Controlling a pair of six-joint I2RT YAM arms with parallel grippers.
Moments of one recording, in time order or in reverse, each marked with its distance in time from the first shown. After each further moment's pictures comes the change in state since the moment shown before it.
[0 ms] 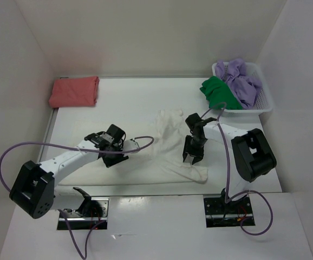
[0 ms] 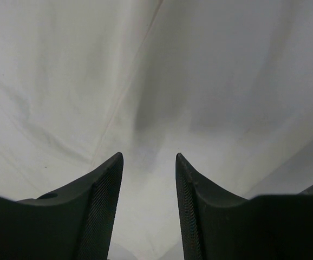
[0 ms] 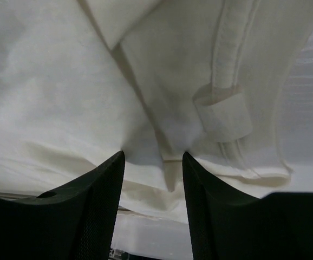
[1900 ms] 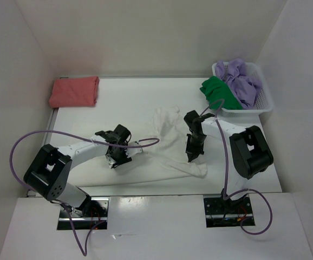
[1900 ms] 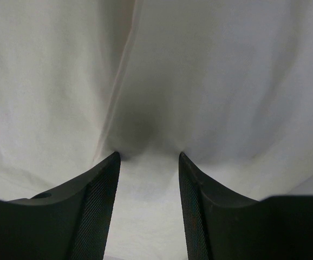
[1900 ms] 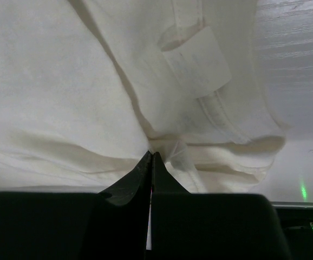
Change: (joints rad) left arm 0.000 0.209 0.016 0.067 0.021 0.034; right arm 0.007 0.047 0.081 -0.110 0.032 -0.018
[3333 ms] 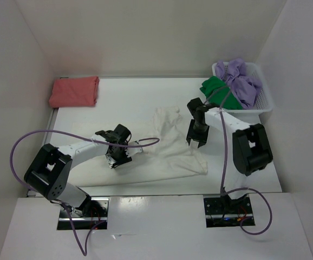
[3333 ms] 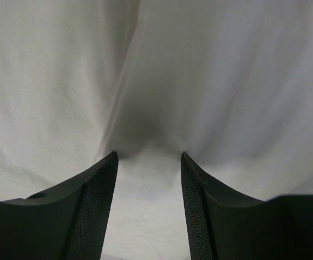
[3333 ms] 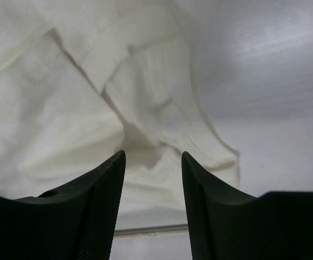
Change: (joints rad) left arm 0.000 0.005 0.008 -0.007 -0.002 -0.001; right arm -0.074 0.058 0.185 -0.014 0.178 -0.011
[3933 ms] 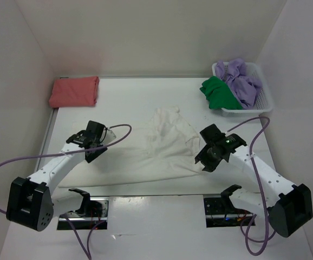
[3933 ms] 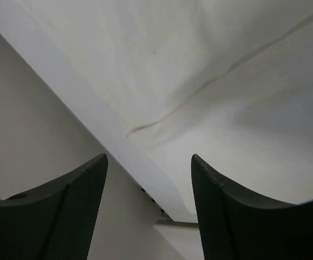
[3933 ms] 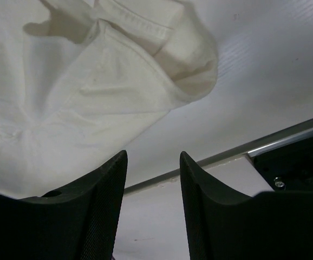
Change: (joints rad) left arm 0.256 -0.321 -0.062 -0.028 -0.392 0.002; right arm 0.130 -0.709 -0.415 -0.156 0.014 0.582
